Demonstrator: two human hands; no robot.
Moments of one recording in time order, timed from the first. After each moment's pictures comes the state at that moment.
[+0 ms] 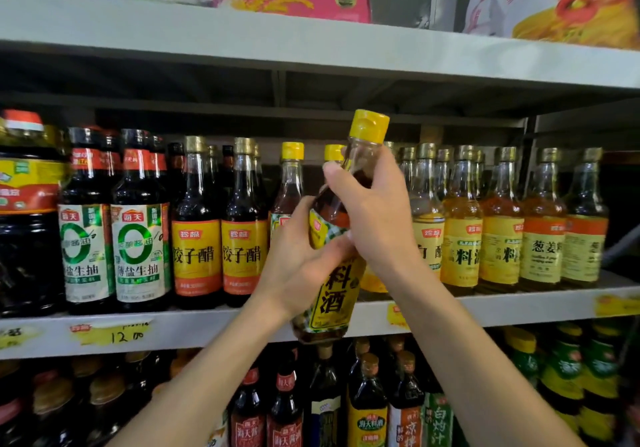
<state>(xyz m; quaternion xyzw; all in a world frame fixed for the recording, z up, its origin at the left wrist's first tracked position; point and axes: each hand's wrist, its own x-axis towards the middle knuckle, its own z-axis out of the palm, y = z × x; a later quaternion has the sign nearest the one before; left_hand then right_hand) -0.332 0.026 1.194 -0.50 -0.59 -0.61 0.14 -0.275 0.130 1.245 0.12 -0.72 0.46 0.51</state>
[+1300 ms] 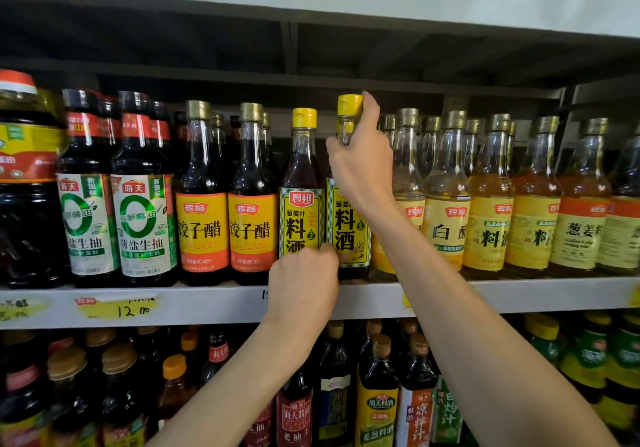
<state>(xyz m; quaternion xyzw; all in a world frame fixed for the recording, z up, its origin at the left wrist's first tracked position) -0.349 0.048 1.138 -0.26 -0.89 -0.08 0.37 -0.380 0.155 1.256 -0.01 -0.78 0.30 0.55</state>
